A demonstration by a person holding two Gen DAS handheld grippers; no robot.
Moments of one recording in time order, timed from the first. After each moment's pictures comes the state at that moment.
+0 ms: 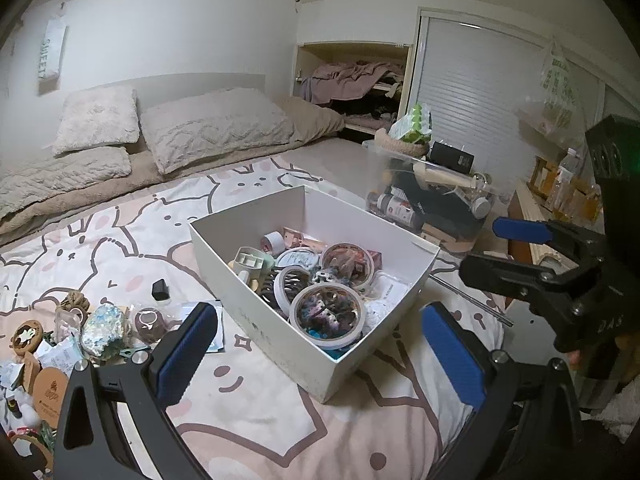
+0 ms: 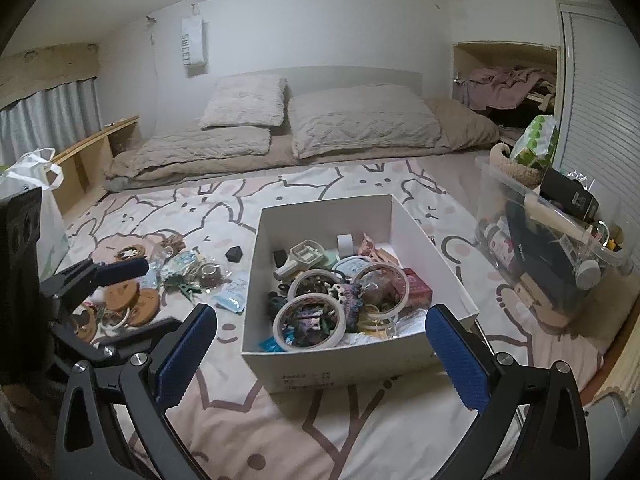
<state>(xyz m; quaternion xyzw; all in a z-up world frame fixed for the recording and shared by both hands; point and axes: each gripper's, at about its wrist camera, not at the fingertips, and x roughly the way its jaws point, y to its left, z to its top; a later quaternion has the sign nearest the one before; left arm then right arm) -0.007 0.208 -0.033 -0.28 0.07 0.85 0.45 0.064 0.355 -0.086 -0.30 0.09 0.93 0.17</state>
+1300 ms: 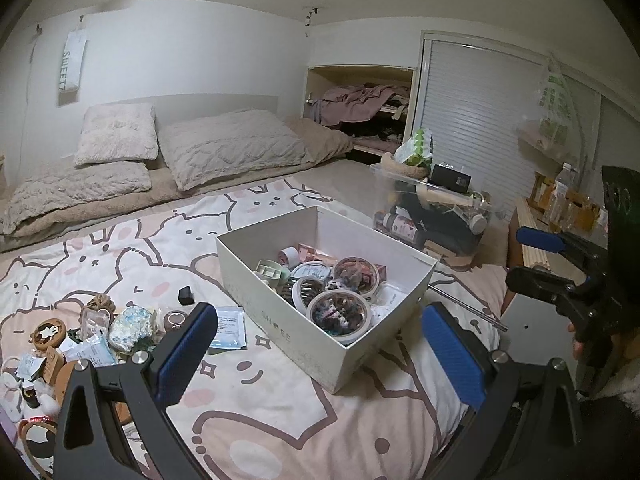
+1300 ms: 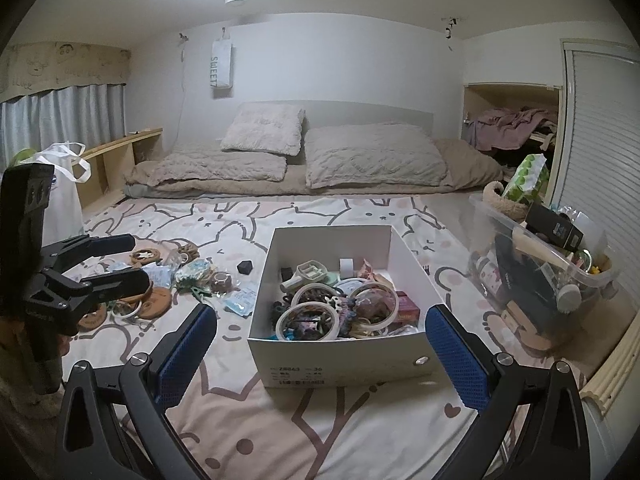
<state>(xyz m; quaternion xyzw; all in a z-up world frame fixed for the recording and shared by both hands) 0.015 0.165 -0.012 -0.24 0.06 0.86 0.44 0.114 0.339 -0.073 -0.24 0.04 0.96 0.15</state>
